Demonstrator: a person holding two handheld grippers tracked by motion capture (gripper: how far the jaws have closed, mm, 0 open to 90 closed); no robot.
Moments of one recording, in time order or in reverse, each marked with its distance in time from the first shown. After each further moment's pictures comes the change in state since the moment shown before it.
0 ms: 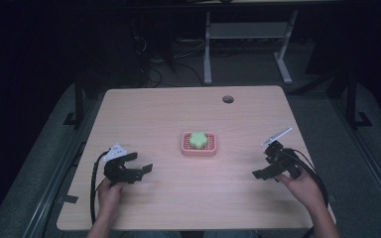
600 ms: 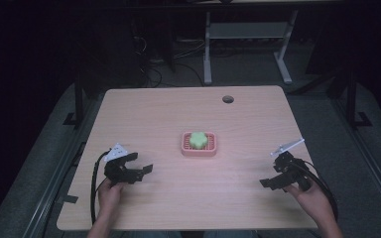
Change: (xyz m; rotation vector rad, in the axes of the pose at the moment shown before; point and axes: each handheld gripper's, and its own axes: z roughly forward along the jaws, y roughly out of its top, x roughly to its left) left arm -0.001 0.000 0.001 0.009 0.003 0.015; right arm 0.003 -0.036 -0.006 -0.033 -0.016 0.035
